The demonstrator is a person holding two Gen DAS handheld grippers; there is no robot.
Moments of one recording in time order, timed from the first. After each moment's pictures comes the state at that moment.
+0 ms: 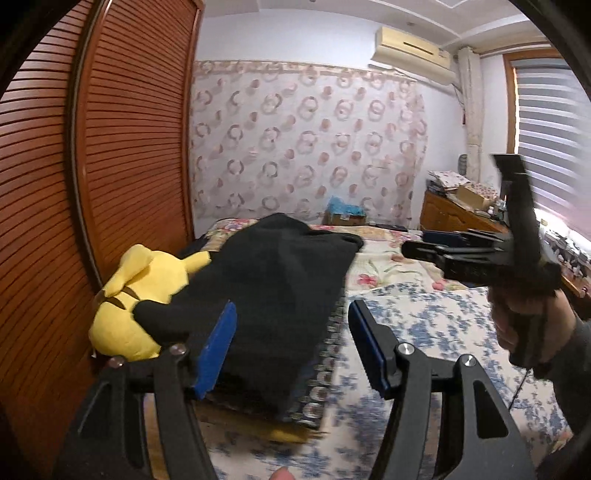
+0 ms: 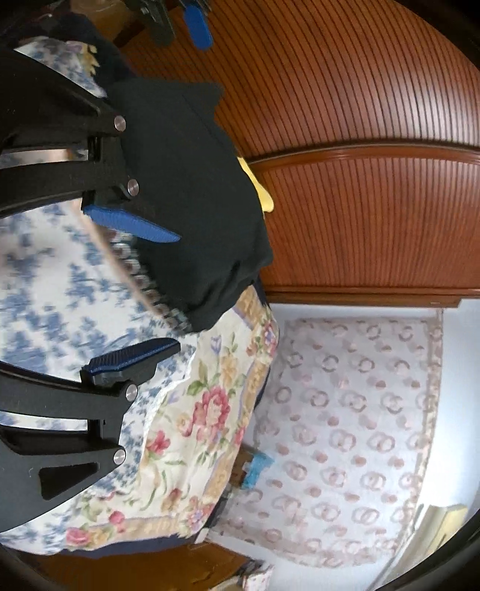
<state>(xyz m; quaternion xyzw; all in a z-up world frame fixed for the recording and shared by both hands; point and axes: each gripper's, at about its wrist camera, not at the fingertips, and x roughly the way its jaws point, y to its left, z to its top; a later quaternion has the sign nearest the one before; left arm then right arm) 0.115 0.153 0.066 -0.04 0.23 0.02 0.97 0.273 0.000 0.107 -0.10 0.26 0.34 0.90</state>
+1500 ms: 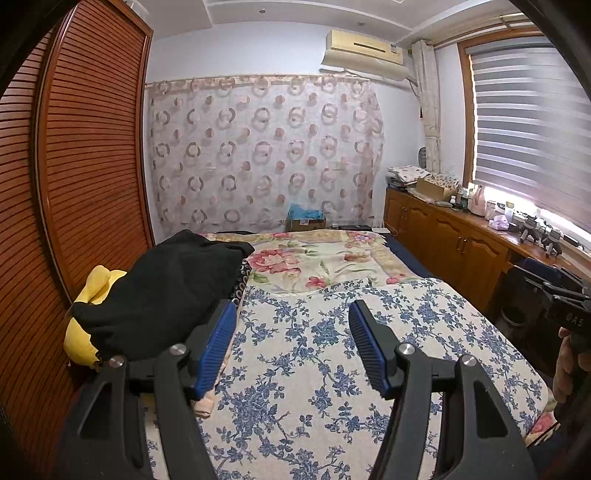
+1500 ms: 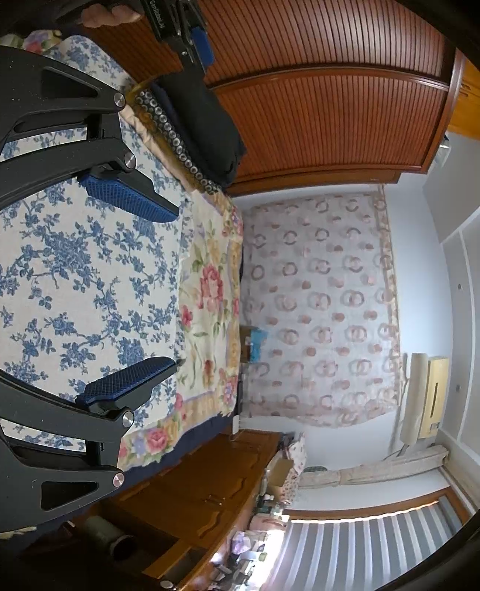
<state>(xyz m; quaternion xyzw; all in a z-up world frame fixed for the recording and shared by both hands) 0.071 0.019 0.102 -0.01 0.21 -0.03 0.98 0.098 -0.227 0.128 -0.01 0.20 0.13 0.97</state>
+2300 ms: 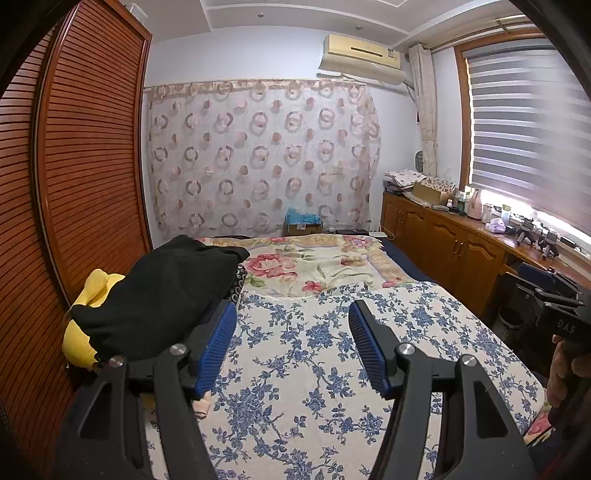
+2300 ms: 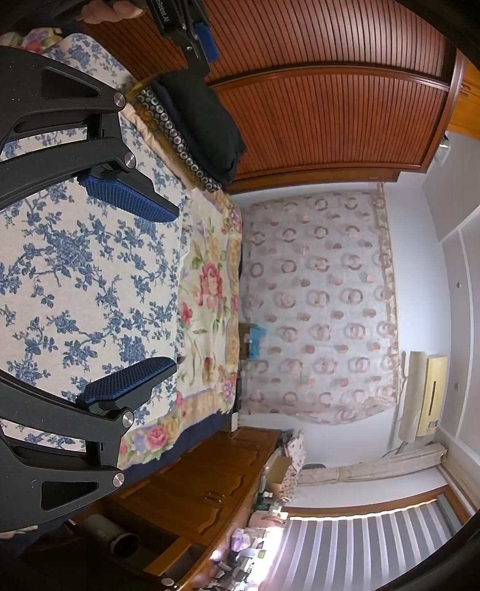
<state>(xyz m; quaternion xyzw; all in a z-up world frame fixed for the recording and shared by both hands) 0.065 0.009 0.107 -0.01 0.21 -0.03 0.98 0.098 -0.229 0.127 -0.01 0.20 0.13 0.97</state>
